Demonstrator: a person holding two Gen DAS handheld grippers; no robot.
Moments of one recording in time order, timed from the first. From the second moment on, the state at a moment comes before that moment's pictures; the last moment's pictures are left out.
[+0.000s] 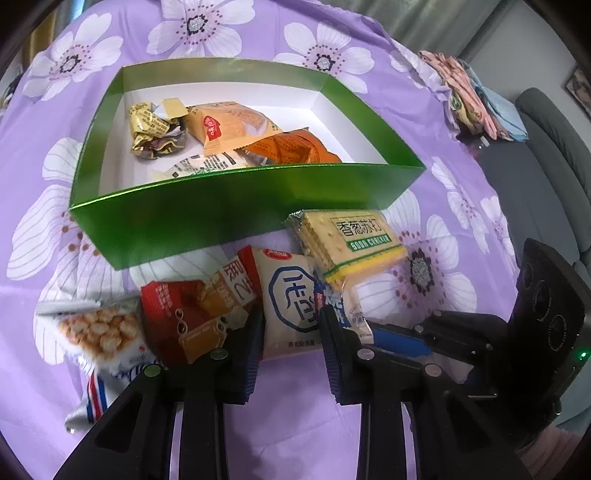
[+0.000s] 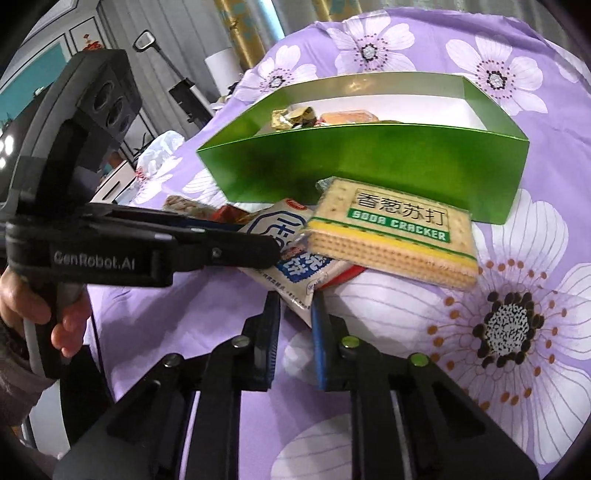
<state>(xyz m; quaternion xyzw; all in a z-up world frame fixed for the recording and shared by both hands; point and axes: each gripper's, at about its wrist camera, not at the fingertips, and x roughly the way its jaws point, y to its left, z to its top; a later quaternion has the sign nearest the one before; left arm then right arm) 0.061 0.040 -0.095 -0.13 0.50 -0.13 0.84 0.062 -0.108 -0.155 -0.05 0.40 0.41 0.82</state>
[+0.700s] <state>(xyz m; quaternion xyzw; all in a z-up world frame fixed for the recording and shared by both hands) 0.004 0.040 -0.052 -0.14 0.46 -0.12 0.87 0.009 -0.113 -0.117 -0.08 0.35 0.45 0.82</state>
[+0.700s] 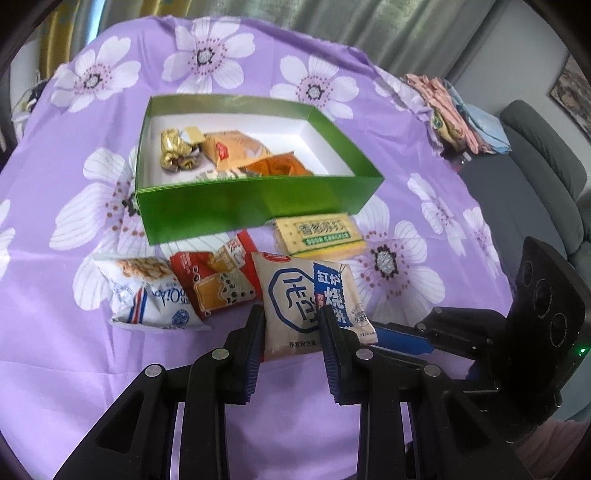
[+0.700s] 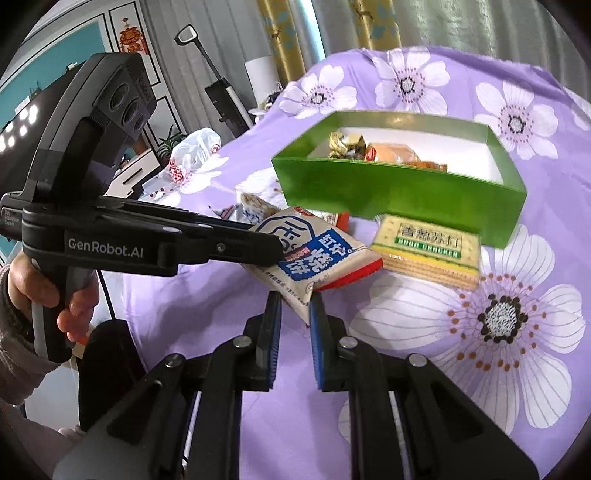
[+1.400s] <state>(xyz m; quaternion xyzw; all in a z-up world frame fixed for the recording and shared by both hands) 0.072 0.022 -0.016 -0.14 0.42 -0.15 0.88 0.060 -0.135 -0.077 -0.07 0.29 0.40 0.87</state>
